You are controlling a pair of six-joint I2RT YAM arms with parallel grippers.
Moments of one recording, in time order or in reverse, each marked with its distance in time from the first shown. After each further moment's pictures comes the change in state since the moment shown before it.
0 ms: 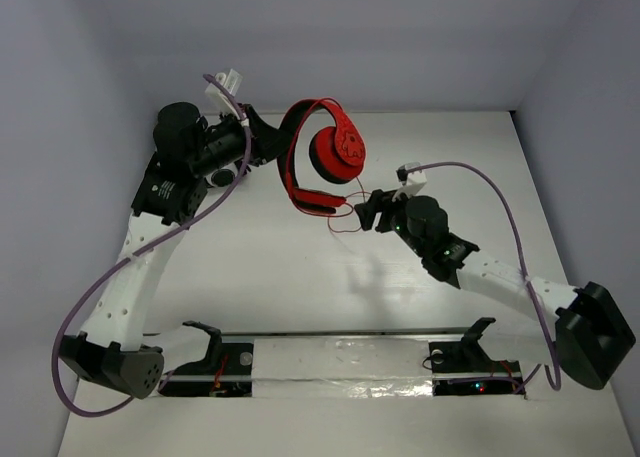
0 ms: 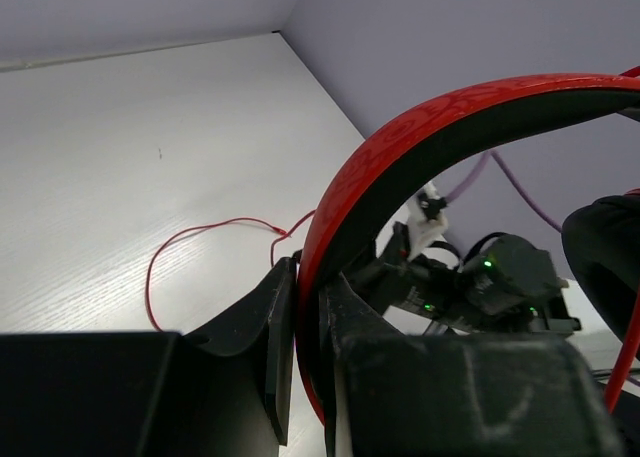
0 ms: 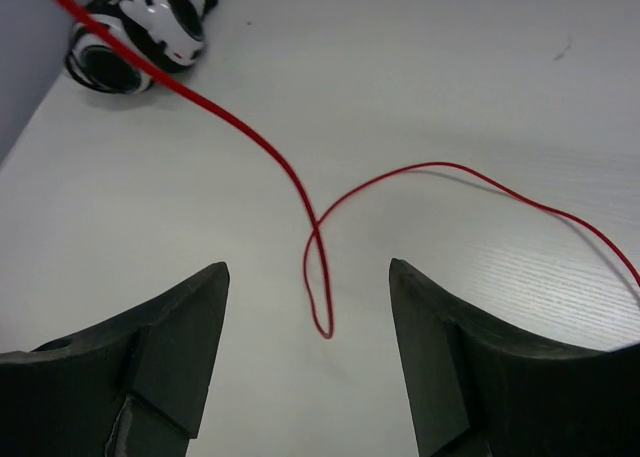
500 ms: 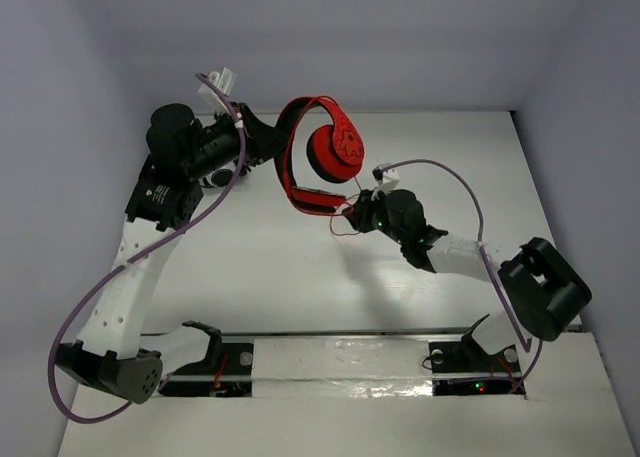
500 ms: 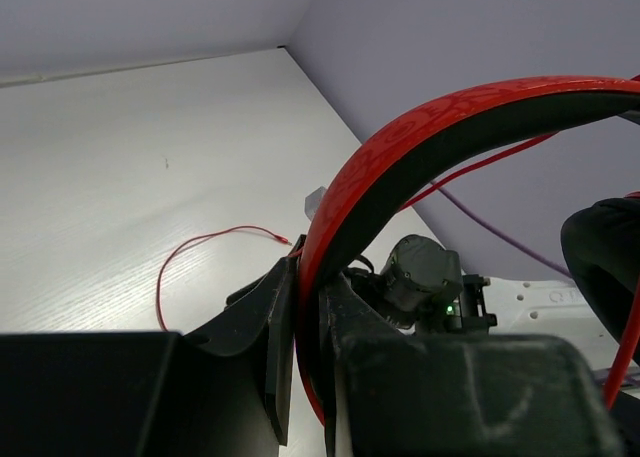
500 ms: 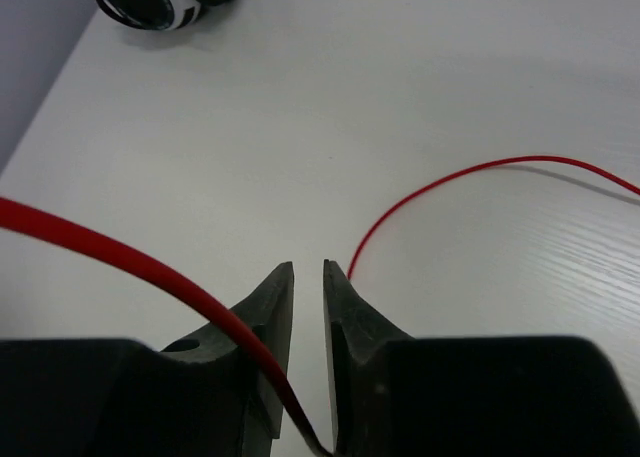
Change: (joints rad) left arm 0.000 -0.030 0.021 -0.027 -0.031 -0.003; right arm -0.052 0.330 0.033 0.206 -0.211 0.038
